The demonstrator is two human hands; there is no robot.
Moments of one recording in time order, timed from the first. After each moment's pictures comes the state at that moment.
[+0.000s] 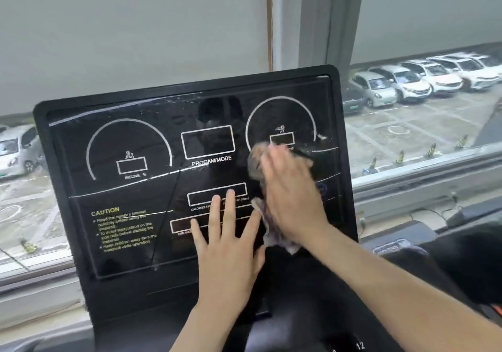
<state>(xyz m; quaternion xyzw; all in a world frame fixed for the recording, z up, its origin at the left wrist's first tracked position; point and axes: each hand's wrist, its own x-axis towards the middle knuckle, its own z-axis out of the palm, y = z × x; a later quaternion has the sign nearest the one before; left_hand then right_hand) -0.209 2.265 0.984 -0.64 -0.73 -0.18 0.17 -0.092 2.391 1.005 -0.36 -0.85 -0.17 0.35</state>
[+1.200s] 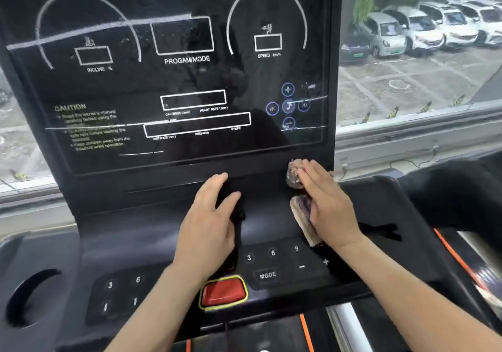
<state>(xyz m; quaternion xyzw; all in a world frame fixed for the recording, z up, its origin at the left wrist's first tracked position) -0.190 2.195 0.915 -0.67 -0.69 -0.25 0.04 0.030 2.317 0.889 -0.39 -0.86 -0.01 0.34</state>
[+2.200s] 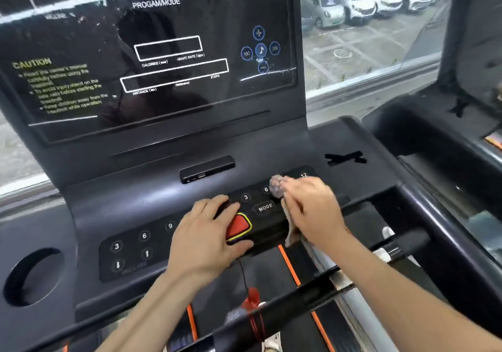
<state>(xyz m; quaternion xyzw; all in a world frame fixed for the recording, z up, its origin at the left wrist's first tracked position) -0.195 2.110 0.881 -0.75 -0.65 -0.12 -0.03 0.031 2.183 0.858 -0.52 -0.79 0.02 0.32</state>
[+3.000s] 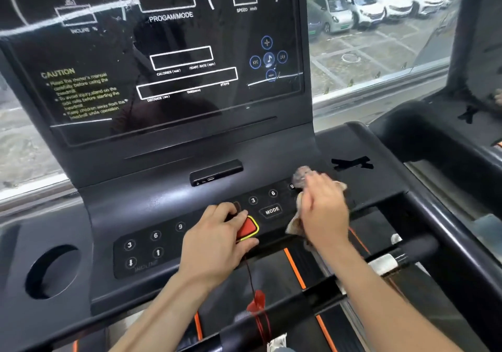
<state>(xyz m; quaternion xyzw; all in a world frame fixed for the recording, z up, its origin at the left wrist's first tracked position) -0.192 2.103 0.886 -0.74 -0.66 -0.11 0.01 0.013 2.178 0.859 -0.65 -0.70 0.01 0.31</state>
